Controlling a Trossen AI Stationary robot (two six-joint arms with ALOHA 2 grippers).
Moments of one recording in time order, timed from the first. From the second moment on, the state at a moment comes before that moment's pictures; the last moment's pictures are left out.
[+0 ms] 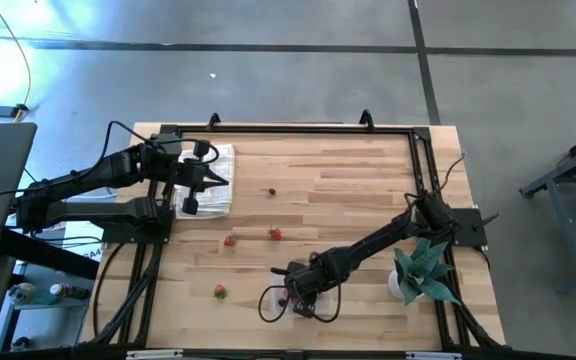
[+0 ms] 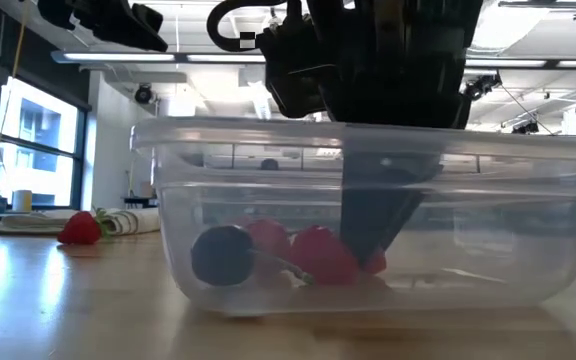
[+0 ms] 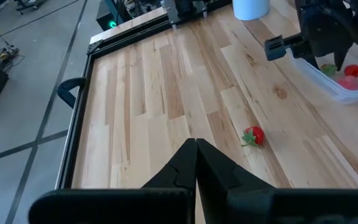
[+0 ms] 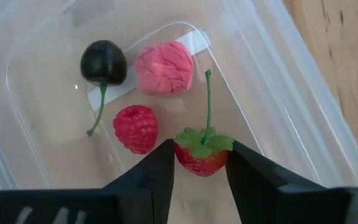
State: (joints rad) left arm 0.46 0.74 0.78 -0.58 0.27 0.54; right arm 0.43 2.12 1.49 -0.55 -0.05 0.78
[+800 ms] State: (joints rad) left arm 0.46 0.74 0.78 -0.58 0.27 0.54; right arm 0.44 2.09 1.48 -0.58 0.02 0.78
